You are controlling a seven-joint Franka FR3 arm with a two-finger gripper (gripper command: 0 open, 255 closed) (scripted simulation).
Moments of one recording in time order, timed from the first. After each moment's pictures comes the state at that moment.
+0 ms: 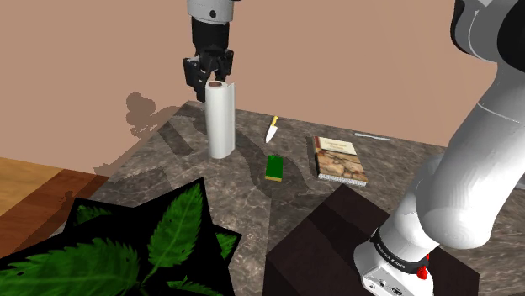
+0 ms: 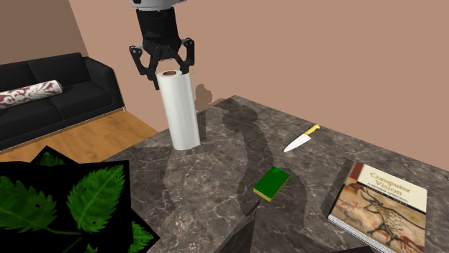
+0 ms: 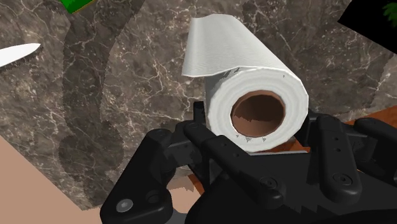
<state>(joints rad) 0.21 0.04 0.28 -1.68 -0.08 1.77 0.21</state>
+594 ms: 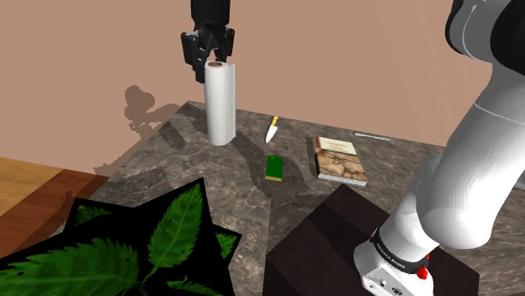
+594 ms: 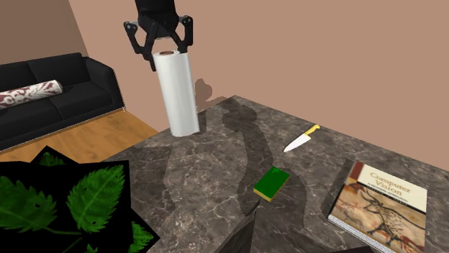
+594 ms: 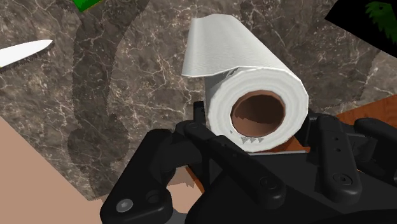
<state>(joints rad) 0.21 0.06 0.28 -1.54 -0.08 1.65 0.21</state>
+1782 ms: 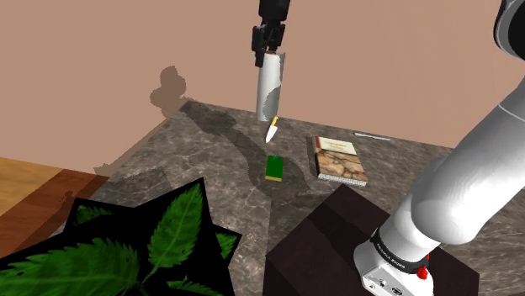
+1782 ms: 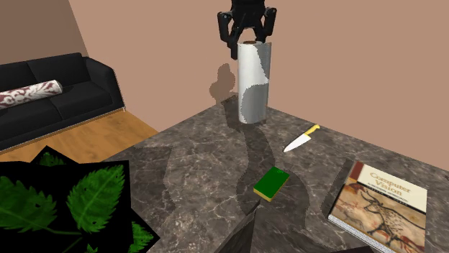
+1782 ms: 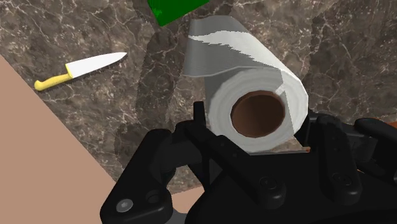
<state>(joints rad) 0.03 -0.09 0.09 -1.69 -0.04 1.66 -0.16</state>
